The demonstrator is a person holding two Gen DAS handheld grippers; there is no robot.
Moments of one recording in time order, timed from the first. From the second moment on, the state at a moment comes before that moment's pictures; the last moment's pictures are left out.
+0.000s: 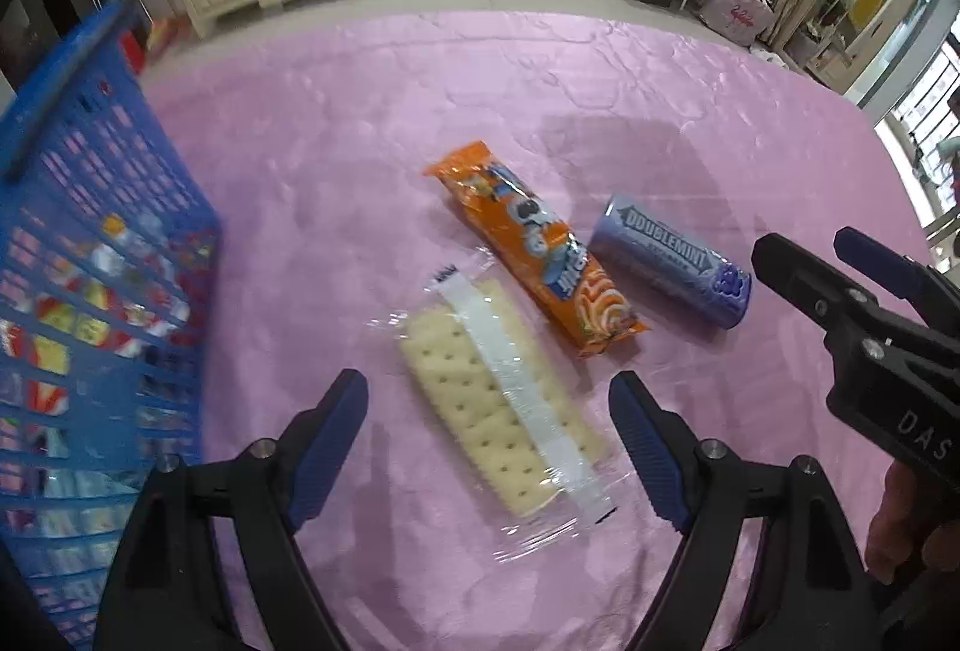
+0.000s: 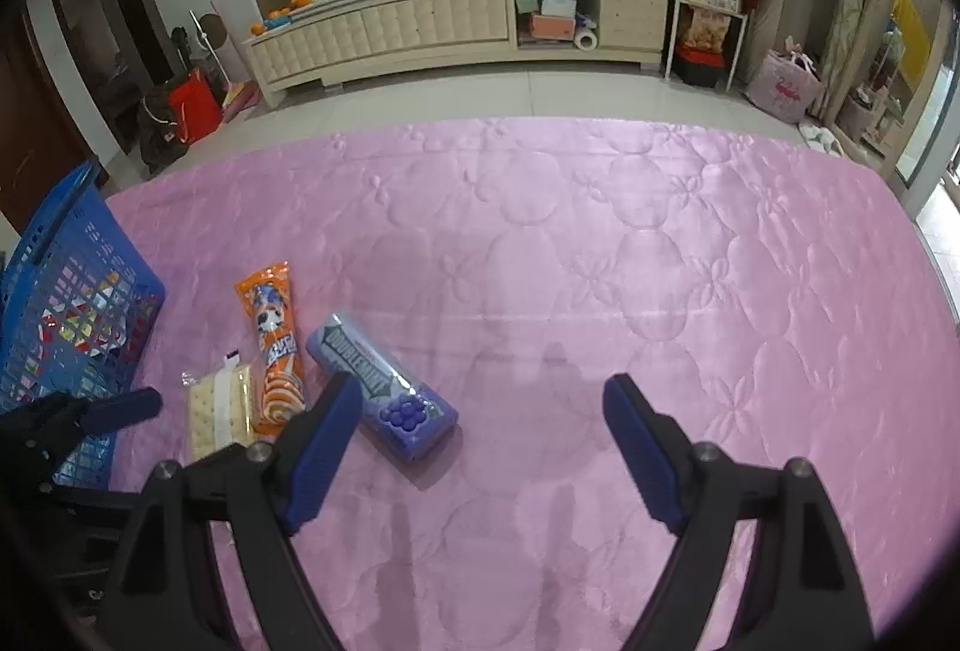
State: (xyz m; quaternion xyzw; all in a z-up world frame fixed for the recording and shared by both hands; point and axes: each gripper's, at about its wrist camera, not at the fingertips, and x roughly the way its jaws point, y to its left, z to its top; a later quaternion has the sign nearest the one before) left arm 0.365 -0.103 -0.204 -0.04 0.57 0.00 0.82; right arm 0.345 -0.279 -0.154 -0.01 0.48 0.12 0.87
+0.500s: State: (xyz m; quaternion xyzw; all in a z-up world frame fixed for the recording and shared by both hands) left arm 0.359 -0.106 -0.219 -0.03 0.57 0.03 0.82; right arm 0.354 -0.274 -0.153 -0.04 0.47 0.14 0.87
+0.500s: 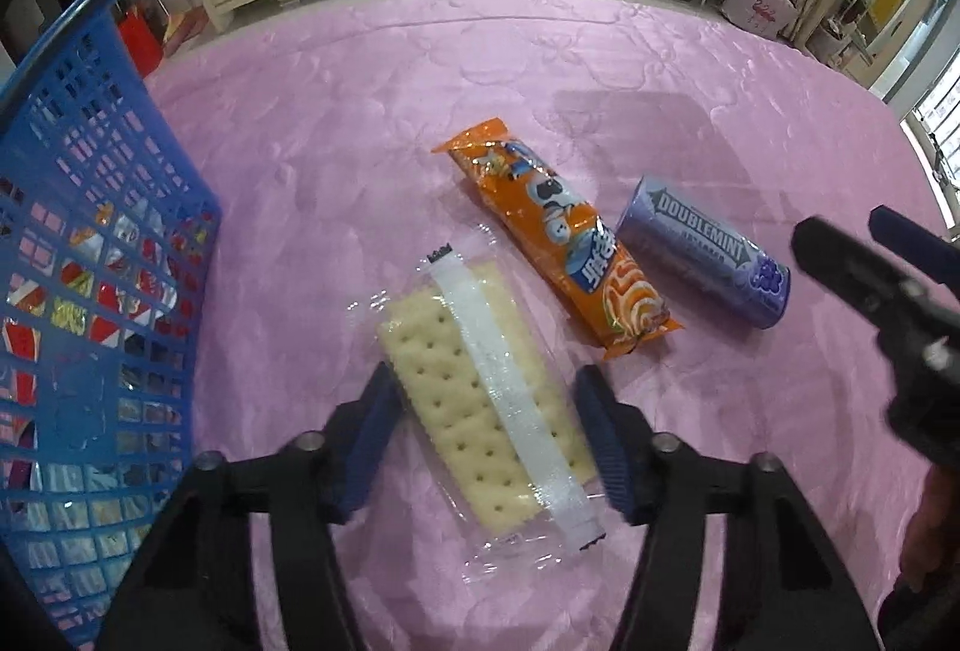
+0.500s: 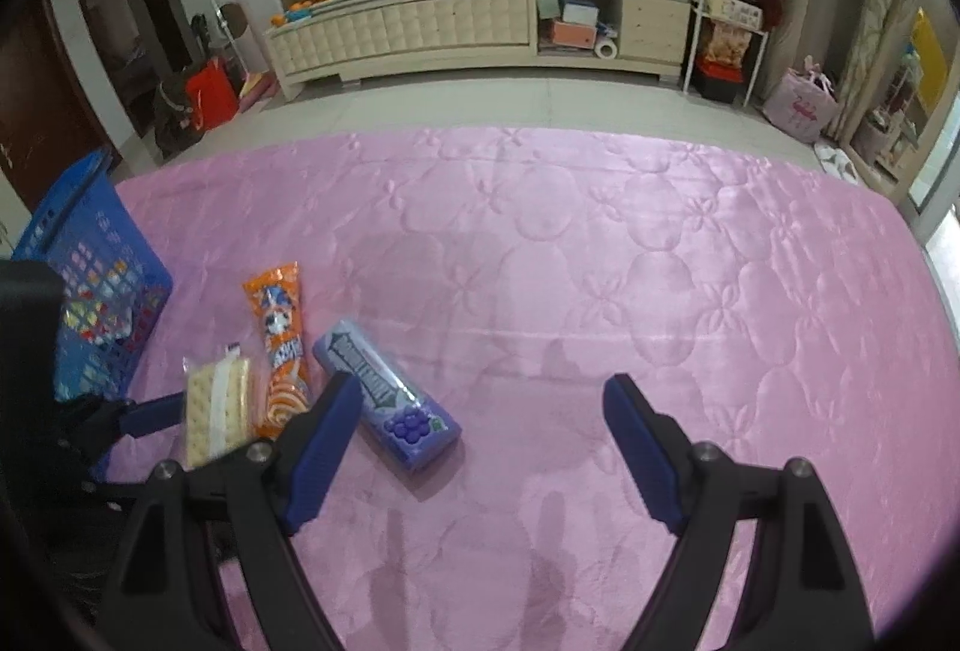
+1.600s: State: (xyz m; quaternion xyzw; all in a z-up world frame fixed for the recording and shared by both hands) left arm 0.354 -0.101 -0.183 0.00 0.53 0.00 0.85; right arm 0.335 -0.232 -0.192 -0.12 0.44 0.22 0.86
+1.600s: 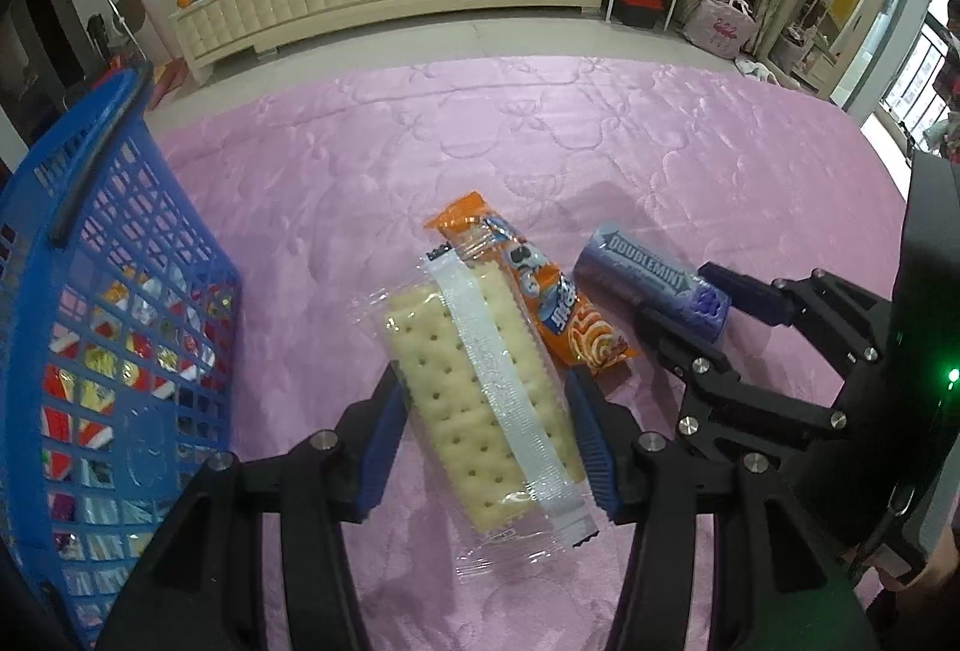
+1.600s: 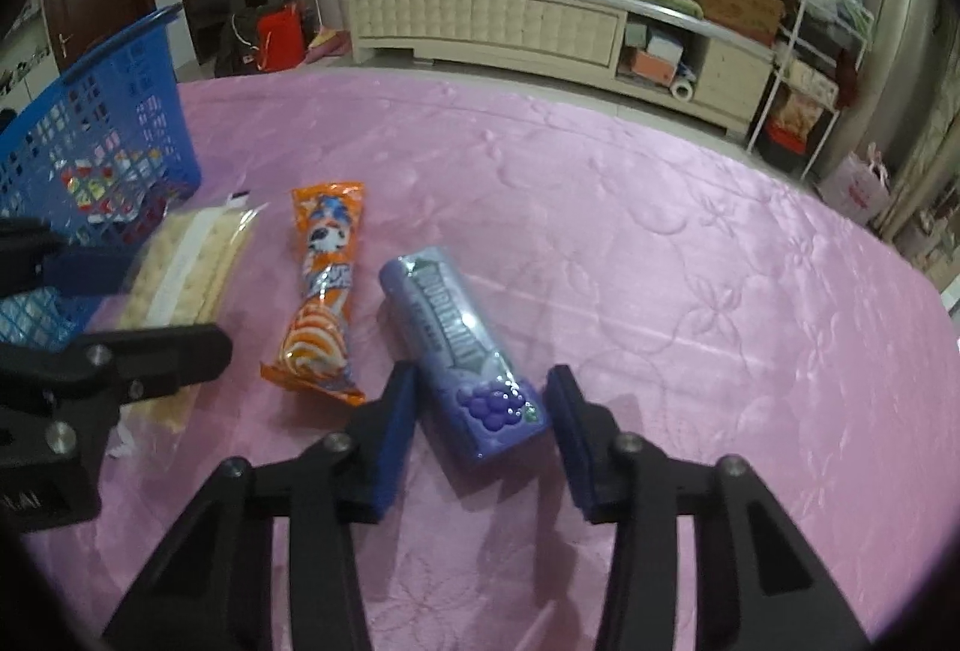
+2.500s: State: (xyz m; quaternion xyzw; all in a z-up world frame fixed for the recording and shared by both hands) left arm 0.289 -0.091 -0.116 -0.01 0.46 -0.04 0.89; right arm 0.273 -0.238 -0.111 -0.01 0.40 0.22 0.89
